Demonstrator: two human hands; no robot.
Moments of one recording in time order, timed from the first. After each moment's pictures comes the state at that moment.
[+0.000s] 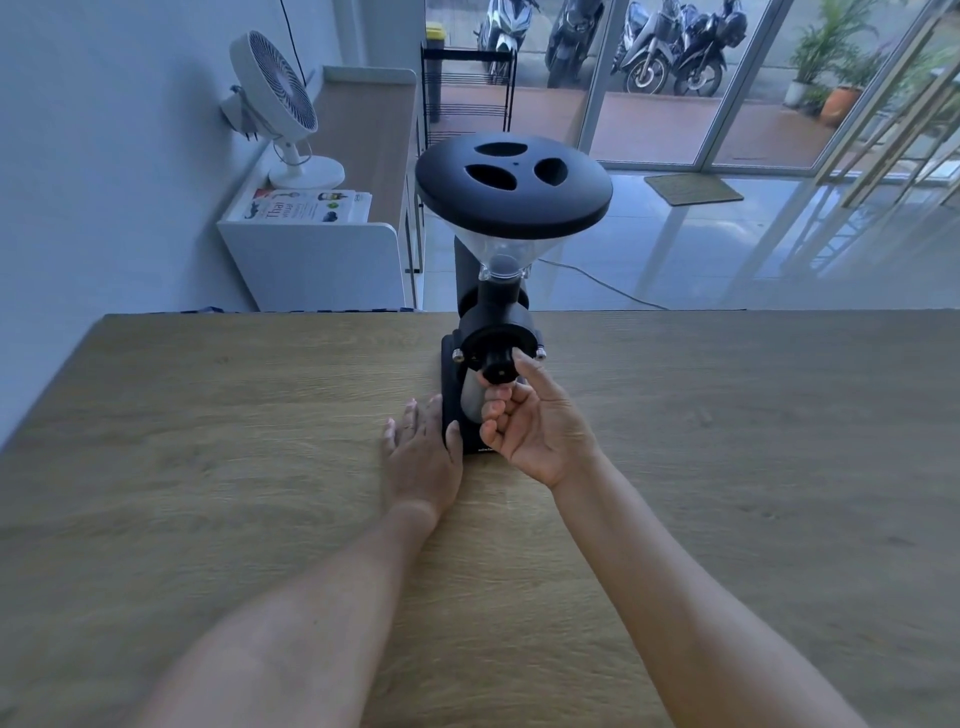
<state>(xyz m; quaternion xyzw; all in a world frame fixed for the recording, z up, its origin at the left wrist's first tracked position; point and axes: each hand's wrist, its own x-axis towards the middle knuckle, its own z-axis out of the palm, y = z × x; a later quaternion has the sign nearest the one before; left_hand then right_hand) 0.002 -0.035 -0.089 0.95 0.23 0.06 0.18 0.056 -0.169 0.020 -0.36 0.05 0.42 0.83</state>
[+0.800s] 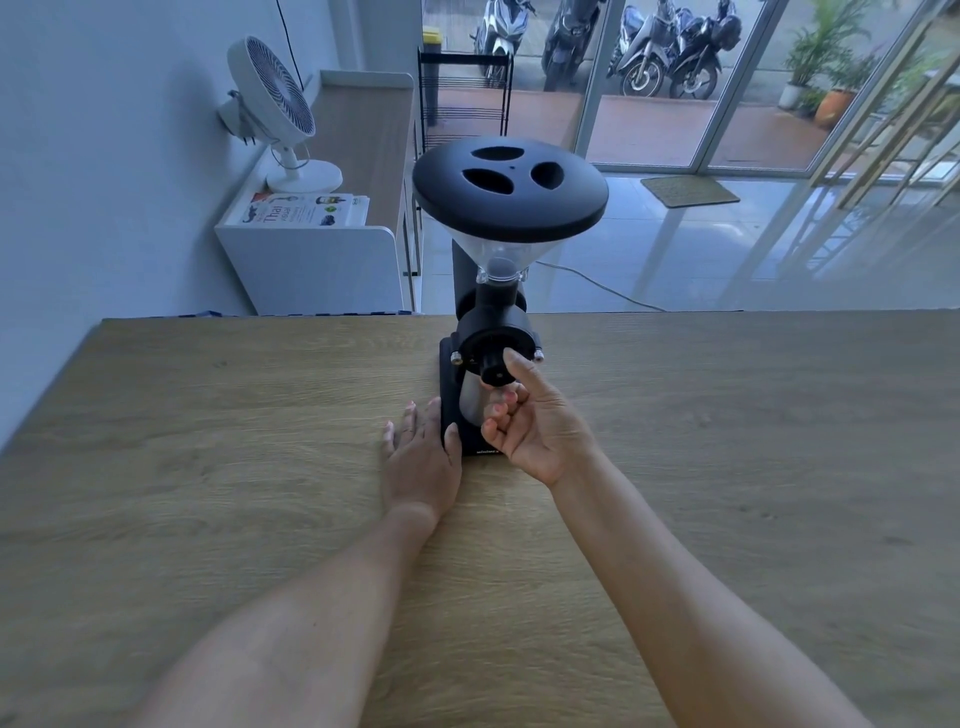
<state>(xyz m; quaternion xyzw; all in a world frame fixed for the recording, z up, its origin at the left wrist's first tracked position) 0.000 -0.037 -0.083 0.95 0.24 0.05 0.19 0.055 -0.167 0.030 -0.41 0.06 0.38 0.82</state>
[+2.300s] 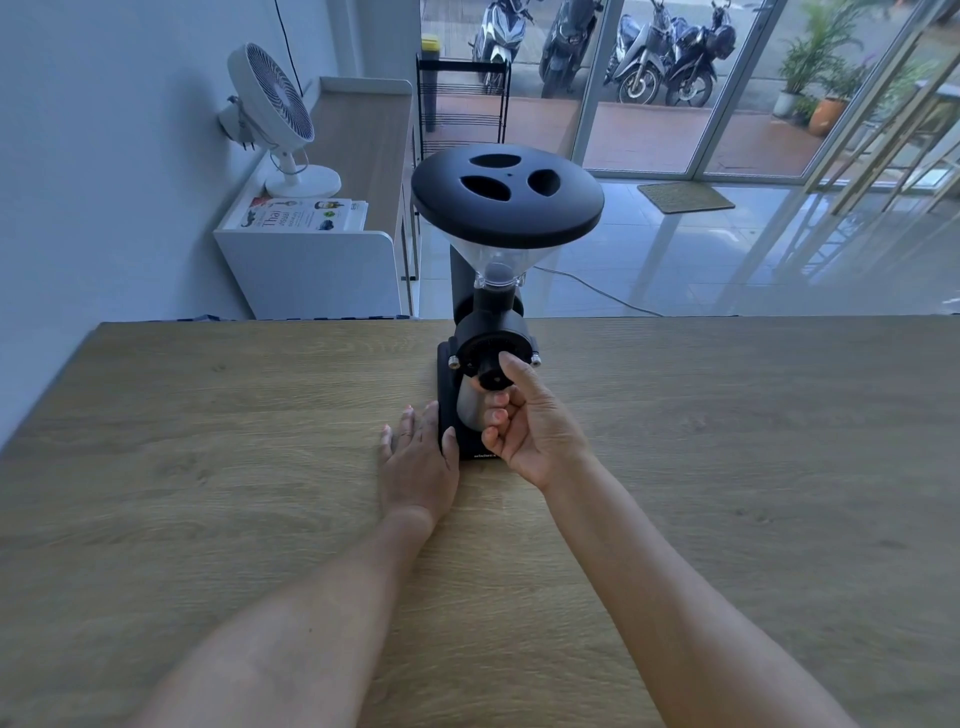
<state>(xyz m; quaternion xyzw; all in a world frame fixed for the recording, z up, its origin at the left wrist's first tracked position) 0.001 -0.036 -0.087 0.95 0.23 0.07 0.21 0.050 -0.164 0.036 -0.45 0.07 0.37 0.81</state>
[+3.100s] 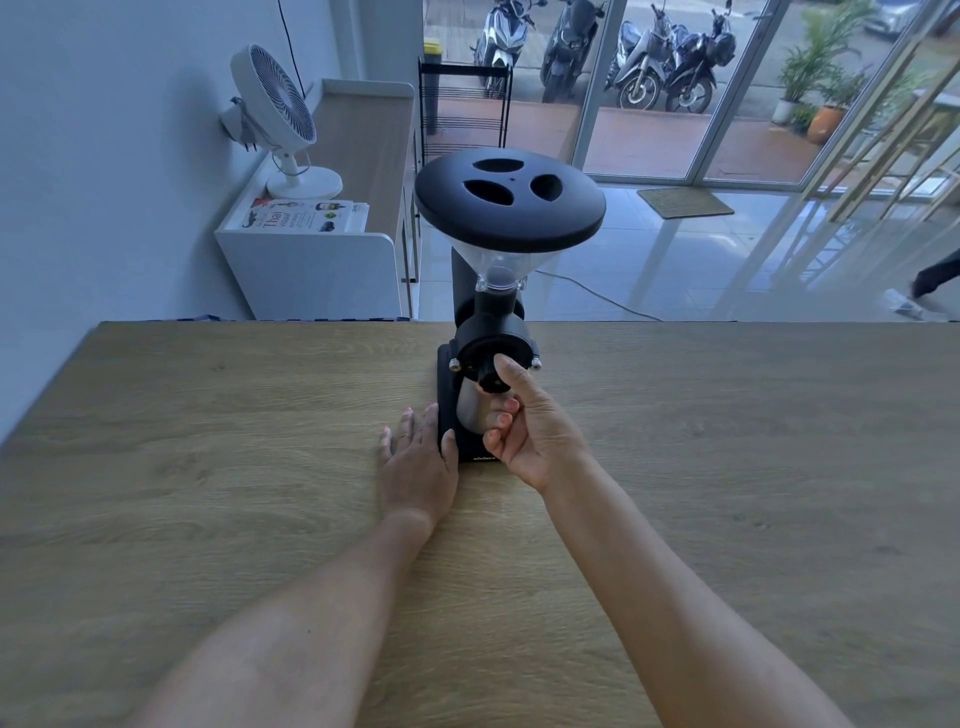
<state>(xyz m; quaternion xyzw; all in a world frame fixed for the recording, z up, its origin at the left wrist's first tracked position) 0.002 -0.034 -0.091 0.95 0.23 0.07 0.19 0.050 -0.162 0.038 -0.45 0.08 0.35 0.82</state>
